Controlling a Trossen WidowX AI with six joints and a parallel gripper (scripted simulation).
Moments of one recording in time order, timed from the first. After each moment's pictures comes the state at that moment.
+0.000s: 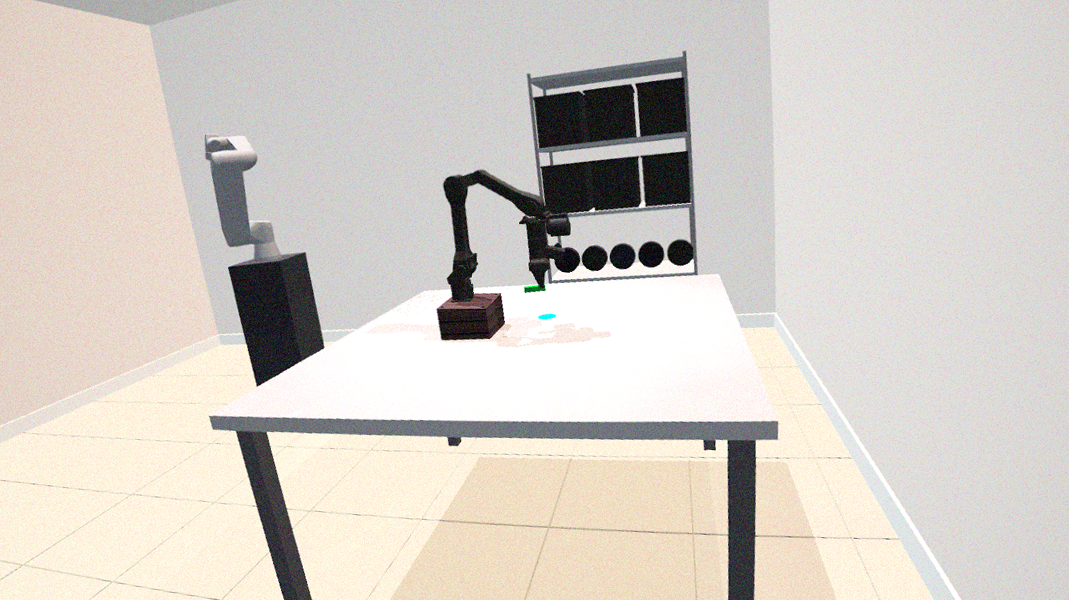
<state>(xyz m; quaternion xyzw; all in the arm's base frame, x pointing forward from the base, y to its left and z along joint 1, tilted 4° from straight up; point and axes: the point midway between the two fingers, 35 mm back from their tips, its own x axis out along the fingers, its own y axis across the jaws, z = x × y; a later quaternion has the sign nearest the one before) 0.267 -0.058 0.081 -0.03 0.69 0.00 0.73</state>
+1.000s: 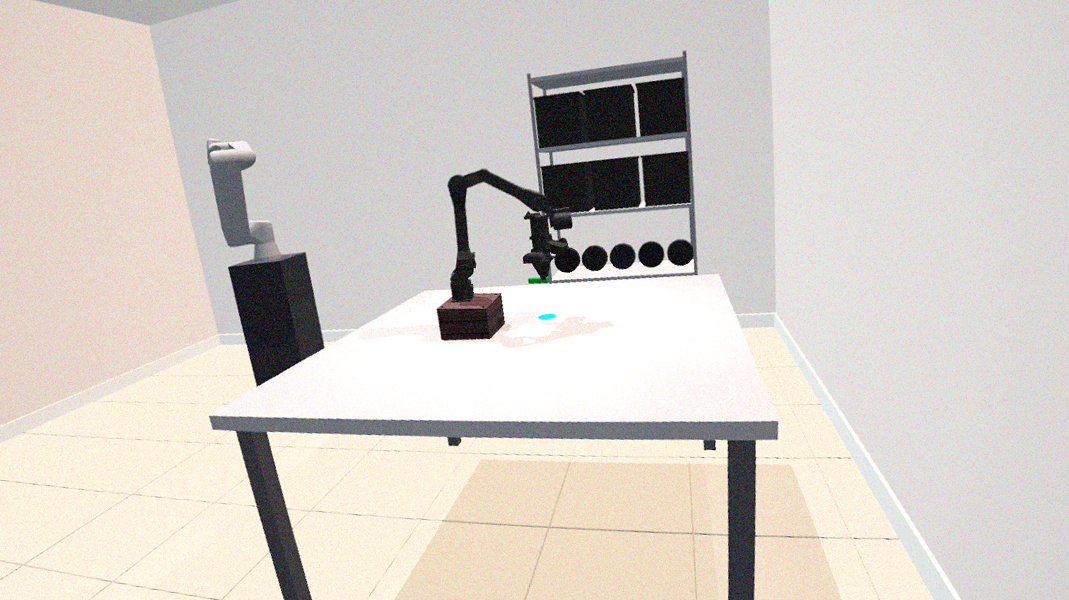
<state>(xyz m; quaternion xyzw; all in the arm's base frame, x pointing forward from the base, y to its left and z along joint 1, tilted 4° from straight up) 0.274 0.028 0.082 0.10 0.67 -0.13 0.72</state>
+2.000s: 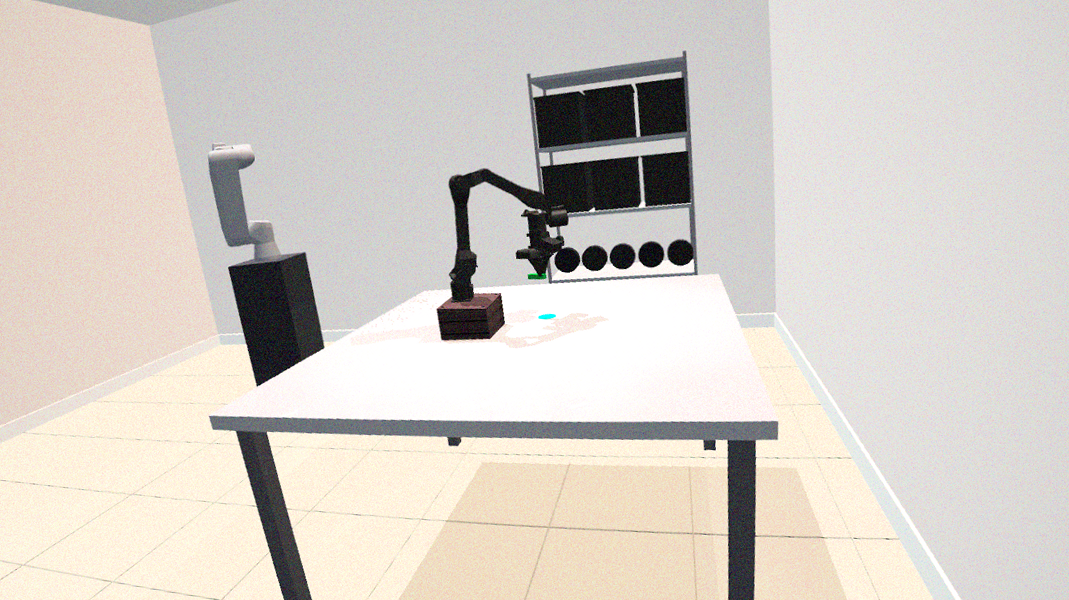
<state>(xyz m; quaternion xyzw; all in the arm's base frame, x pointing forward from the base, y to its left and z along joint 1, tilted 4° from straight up) 0.263 0.084 0.082 0.19 0.65 -0.22 0.70</state>
